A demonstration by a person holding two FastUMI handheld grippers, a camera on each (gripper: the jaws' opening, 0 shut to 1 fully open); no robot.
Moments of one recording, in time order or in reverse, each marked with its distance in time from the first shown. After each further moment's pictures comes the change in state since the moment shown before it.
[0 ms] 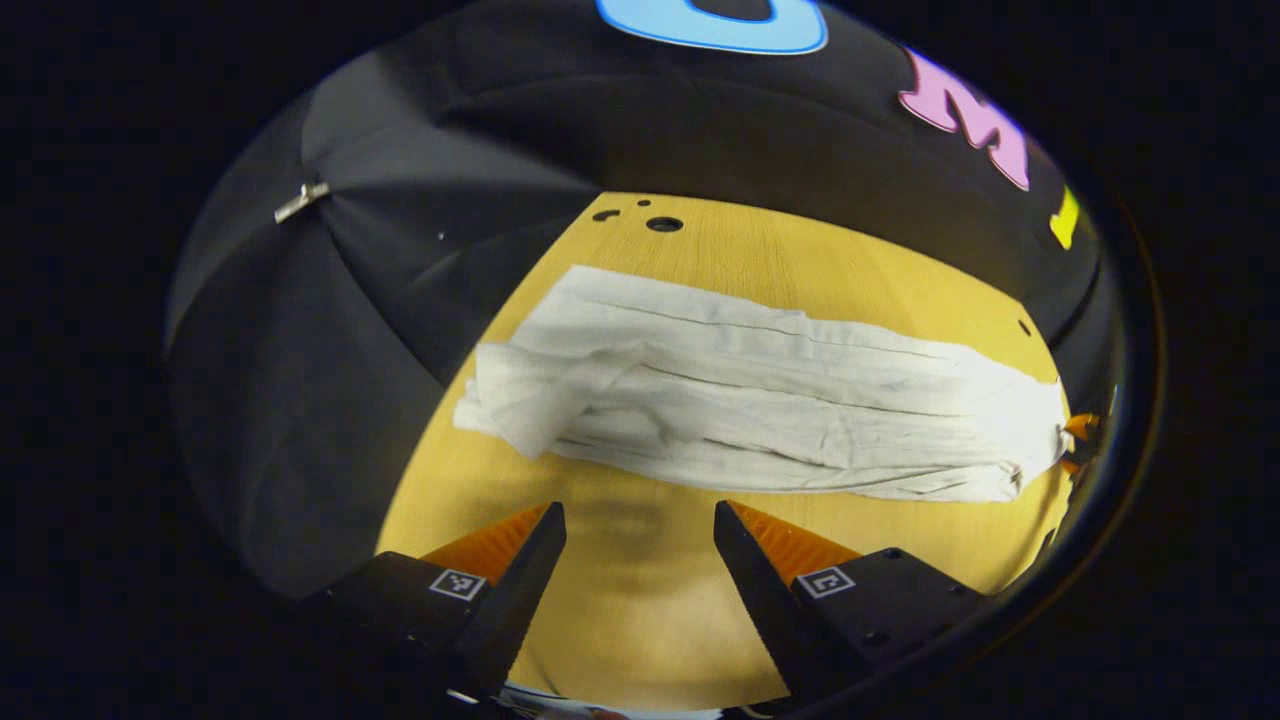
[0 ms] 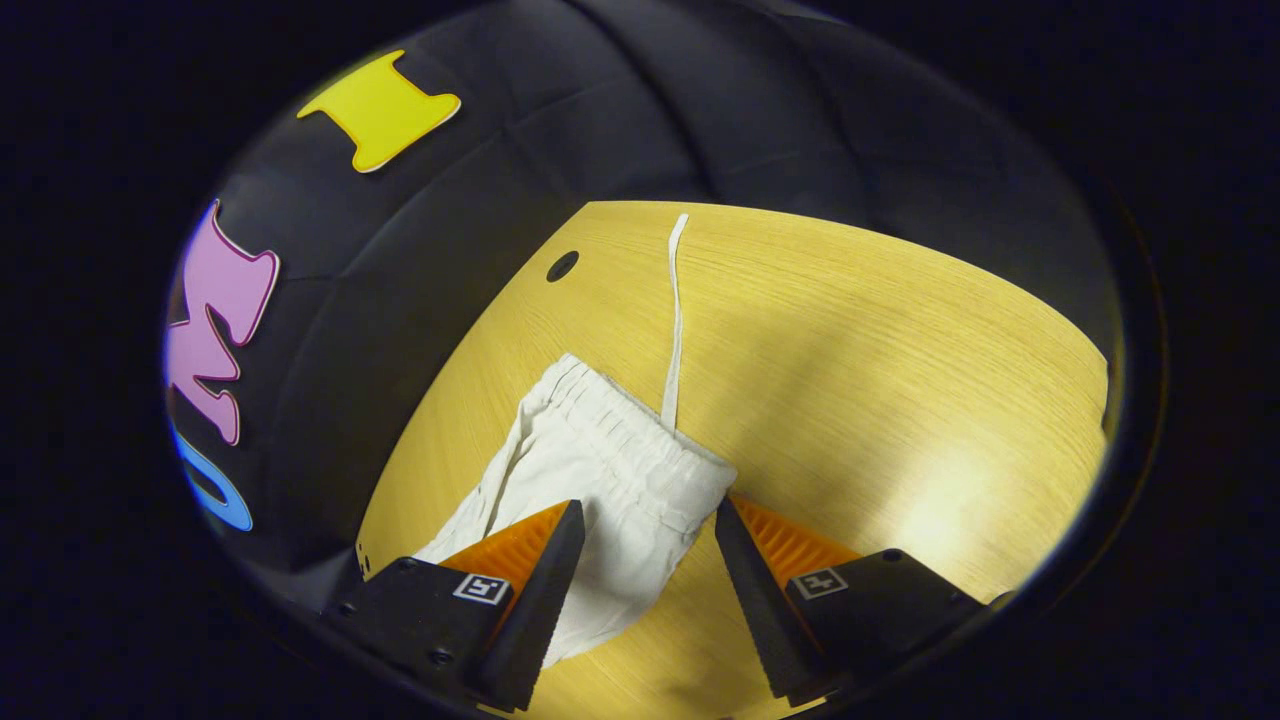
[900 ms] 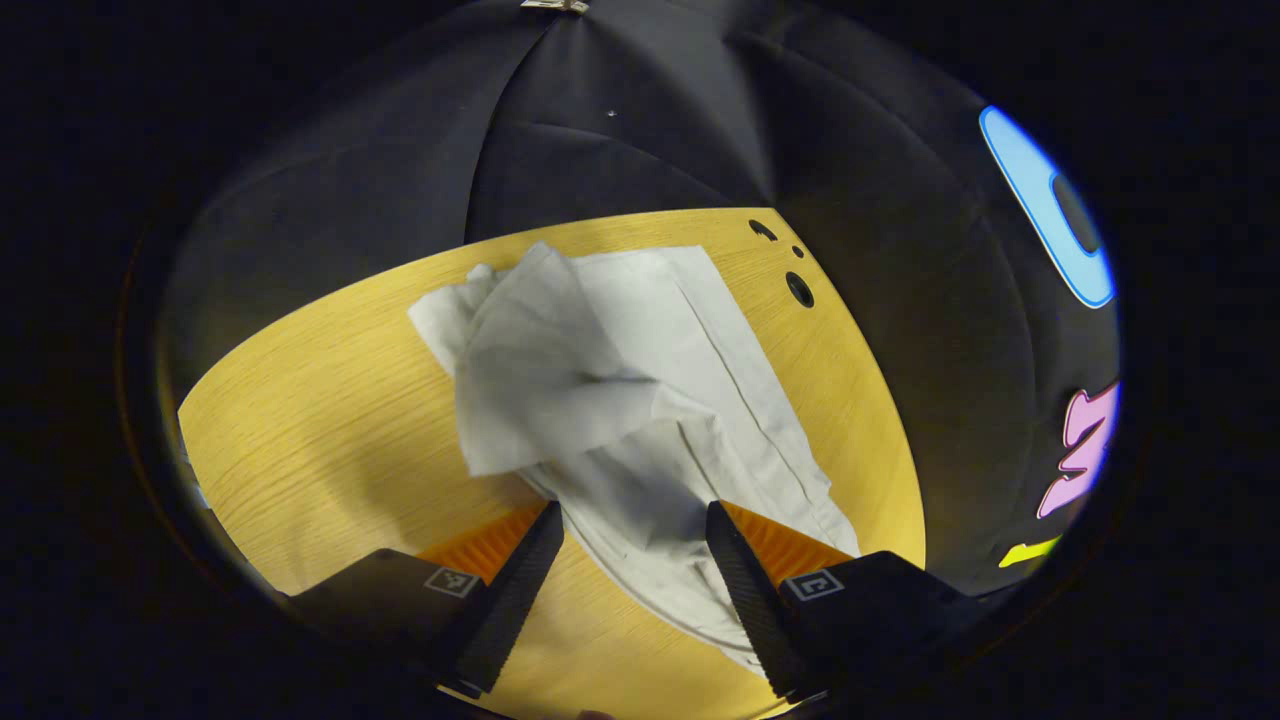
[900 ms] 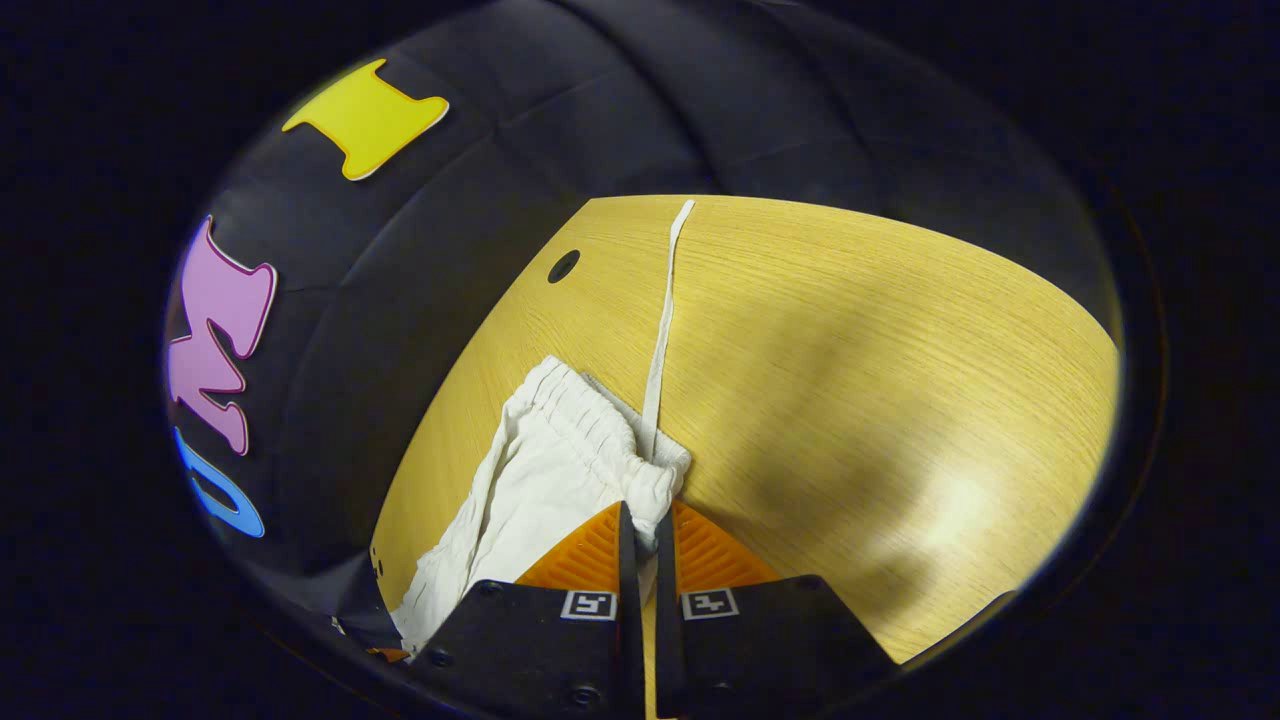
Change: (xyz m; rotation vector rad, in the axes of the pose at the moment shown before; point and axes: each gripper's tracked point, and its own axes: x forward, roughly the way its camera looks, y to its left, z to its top) left arm 0.075 0.005 0.056 -0.775 0.024 -0.071; right arm 0.007 -0.012 -0.003 0.013 0.021 0.044
